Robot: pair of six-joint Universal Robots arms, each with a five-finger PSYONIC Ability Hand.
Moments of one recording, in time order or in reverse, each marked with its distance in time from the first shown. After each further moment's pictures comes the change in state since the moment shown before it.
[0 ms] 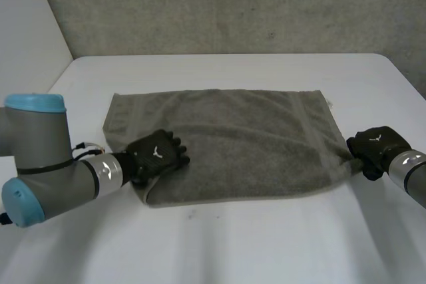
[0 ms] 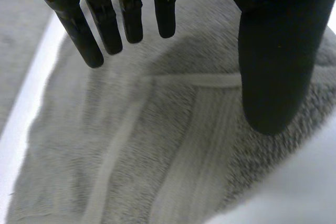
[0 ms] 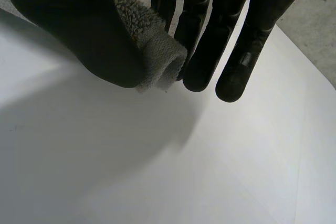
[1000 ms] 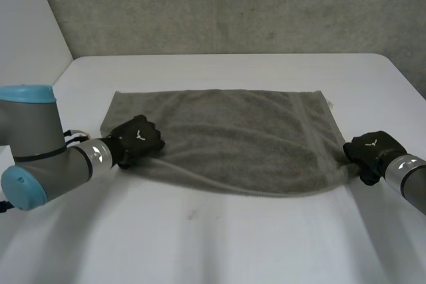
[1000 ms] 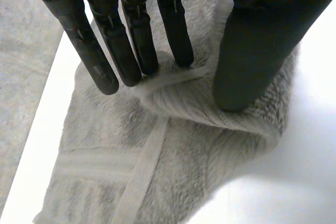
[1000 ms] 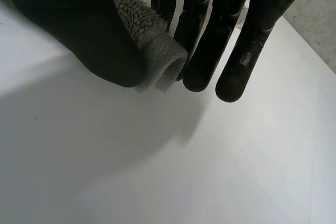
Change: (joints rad) left arm 0.061 -0.066 0.104 0.038 -0.081 0.000; right arm 0.009 0.013 0.013 0.000 0.000 -0.021; left_hand 0.405 0.411 0.411 0.410 0.409; right_hand 0.000 0.000 0.000 0.000 0.006
